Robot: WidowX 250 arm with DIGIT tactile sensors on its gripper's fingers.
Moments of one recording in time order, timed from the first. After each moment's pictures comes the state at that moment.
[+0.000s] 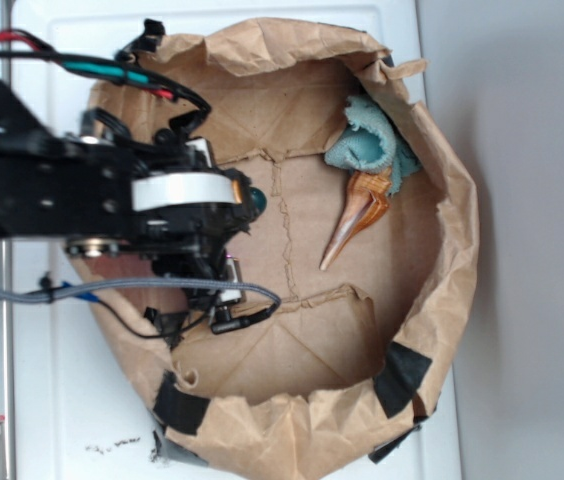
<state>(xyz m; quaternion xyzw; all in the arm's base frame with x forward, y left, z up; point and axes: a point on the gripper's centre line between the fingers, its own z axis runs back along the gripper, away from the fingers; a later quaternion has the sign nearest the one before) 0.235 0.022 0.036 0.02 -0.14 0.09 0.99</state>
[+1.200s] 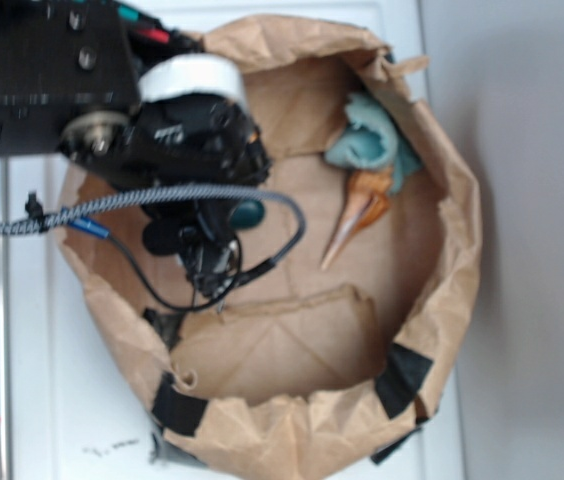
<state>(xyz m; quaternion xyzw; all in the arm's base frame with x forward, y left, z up) 0.232 0.021 0.118 -0.06 -0.08 0.13 0.99</state>
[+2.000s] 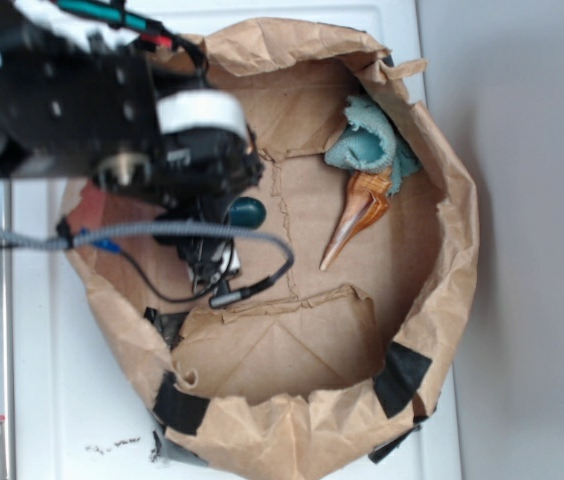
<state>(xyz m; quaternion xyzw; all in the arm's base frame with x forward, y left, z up) 0.228 0.029 0.052 0.00 -0.09 0.10 0.99</state>
